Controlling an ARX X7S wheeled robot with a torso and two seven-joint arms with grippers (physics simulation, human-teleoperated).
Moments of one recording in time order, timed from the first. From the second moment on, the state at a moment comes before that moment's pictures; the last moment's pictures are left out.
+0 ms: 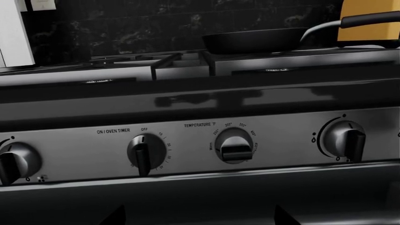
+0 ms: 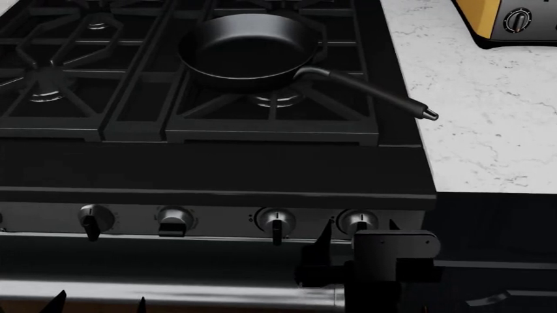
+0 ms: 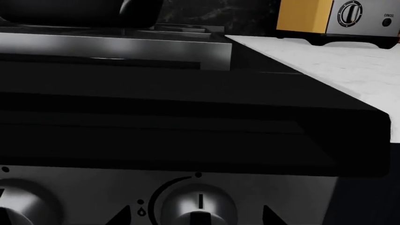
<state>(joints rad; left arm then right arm) -0.02 -0.19 0.26 -0.02 -0.12 0.08 -0.23 0.78 0.03 -0.11 1.30 0.06 -0.47 0.04</state>
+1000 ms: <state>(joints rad) -0.02 -0.21 0.28 -0.03 -0.13 0.08 -0.25 0.82 0.02 -0.04 1.31 0.01 -0.39 0.02</state>
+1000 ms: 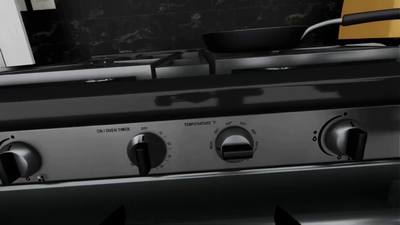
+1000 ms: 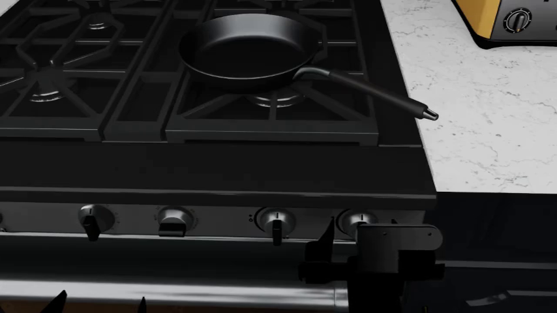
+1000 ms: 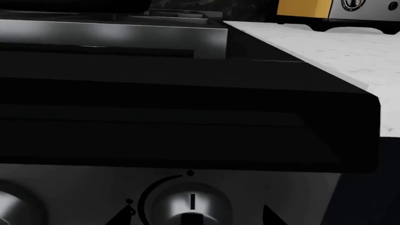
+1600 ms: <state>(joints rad) -0.03 -0.22 0.29 -0.03 -0.15 0.09 -0.26 0.81 0.02 -0.02 1.29 0.02 -0.36 0.01</state>
